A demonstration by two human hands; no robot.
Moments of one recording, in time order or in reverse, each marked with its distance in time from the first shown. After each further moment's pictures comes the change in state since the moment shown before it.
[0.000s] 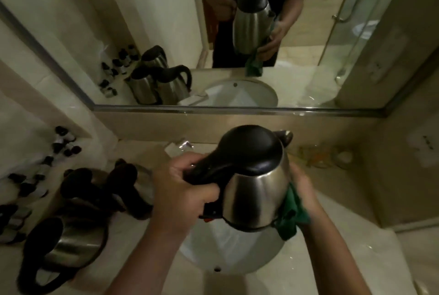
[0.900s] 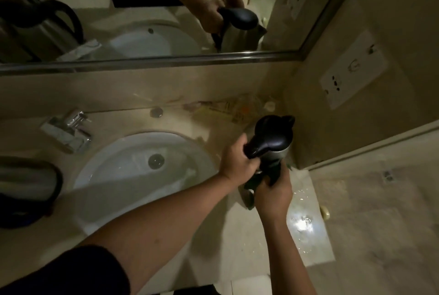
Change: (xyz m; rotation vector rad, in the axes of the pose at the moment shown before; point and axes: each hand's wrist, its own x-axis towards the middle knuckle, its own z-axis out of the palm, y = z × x) left_hand 0.010 -0.243 0.261 0.333 -0.457 -0.142; right_hand 0.046 0.111 -0.163 -0.521 0.656 -0.154
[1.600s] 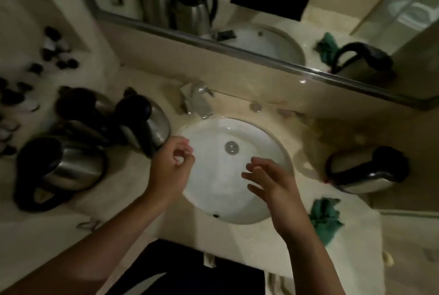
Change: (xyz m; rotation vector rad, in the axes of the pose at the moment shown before) left_hand -0.201 -0.056 -0.332 -0.116 0.644 -0.330; right_hand -0.194 -0.120 0.080 0.133 -0.793 -0.049
